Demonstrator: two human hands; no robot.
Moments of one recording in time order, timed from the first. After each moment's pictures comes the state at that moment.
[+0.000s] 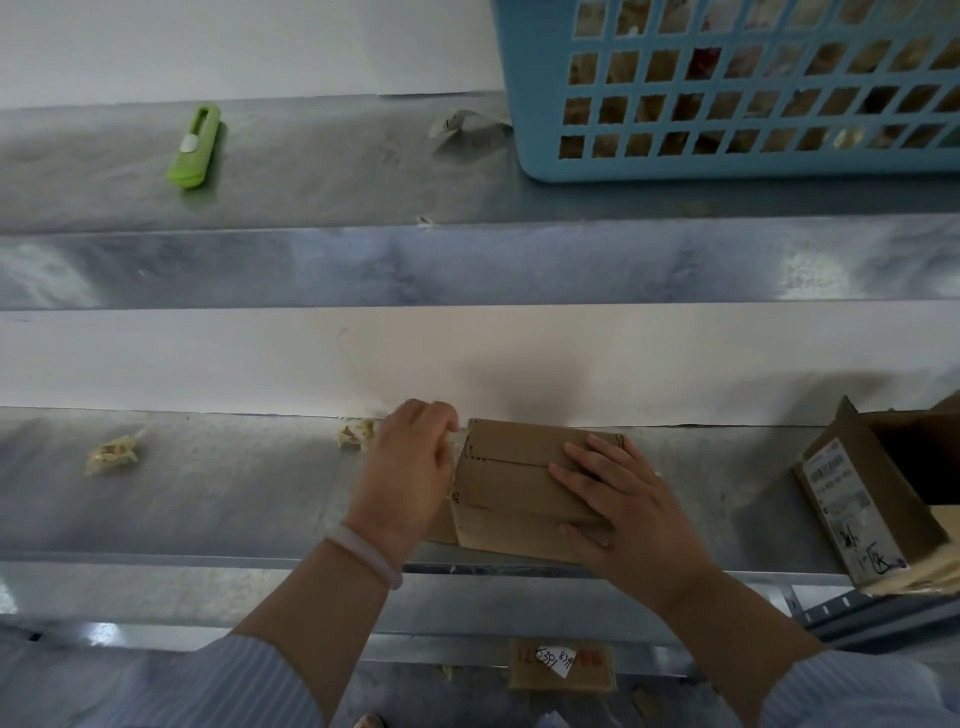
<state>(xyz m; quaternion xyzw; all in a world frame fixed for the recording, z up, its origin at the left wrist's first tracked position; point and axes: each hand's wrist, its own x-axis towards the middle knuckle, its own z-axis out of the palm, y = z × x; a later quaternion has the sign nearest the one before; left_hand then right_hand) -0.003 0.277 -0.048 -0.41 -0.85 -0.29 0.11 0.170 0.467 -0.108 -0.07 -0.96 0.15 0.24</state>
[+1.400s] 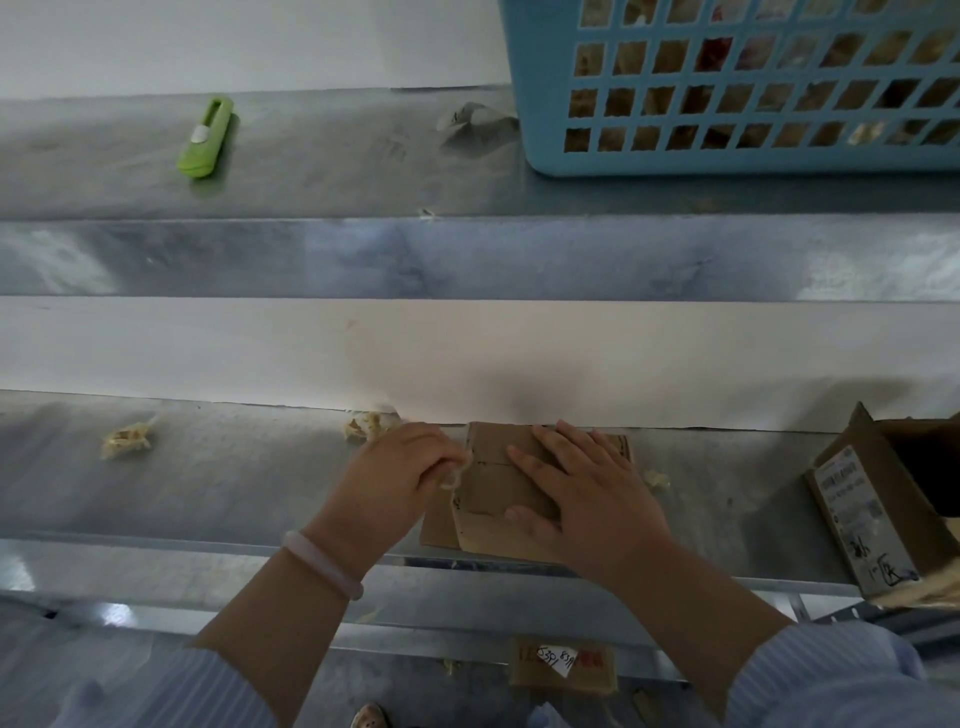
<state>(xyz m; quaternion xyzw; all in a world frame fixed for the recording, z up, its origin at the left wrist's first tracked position) -0.008 0.250 -0.044 -0.51 -0.82 -0.26 0.04 0.140 0.438 -0.077 -0.09 -0.99 0.05 0.08</state>
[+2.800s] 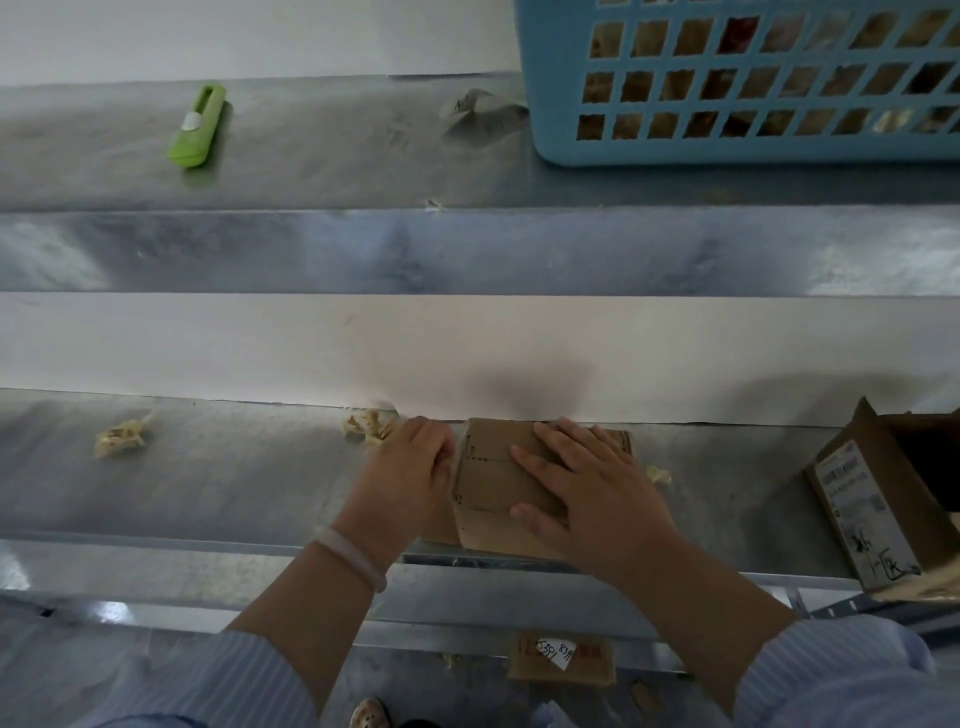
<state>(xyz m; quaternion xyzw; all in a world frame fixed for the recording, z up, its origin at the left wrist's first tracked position) -0.011 0.262 -0.072 -0.45 -0.85 -0.27 0.06 0.140 0.439 -0.075 -0.09 -0.99 0.07 0.07</state>
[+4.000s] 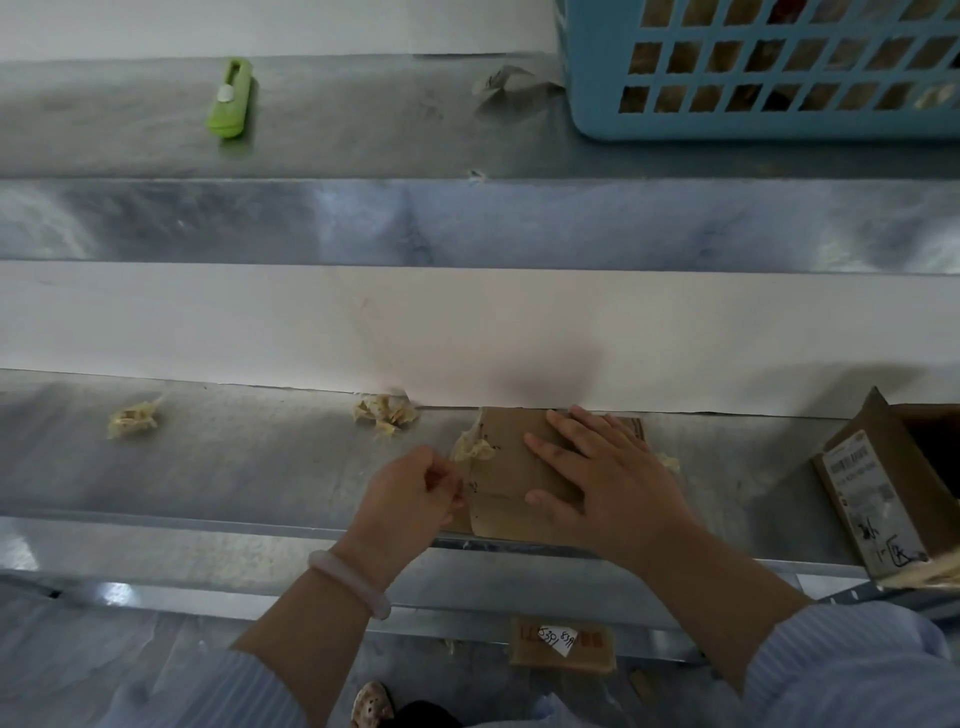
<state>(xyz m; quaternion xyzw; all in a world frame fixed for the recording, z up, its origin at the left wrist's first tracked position) 0.022 0.247 -0.067 -0.16 -0.85 -0.45 -0.22 0.143 0.437 -0.071 -0.09 -0.99 0.06 0.05</state>
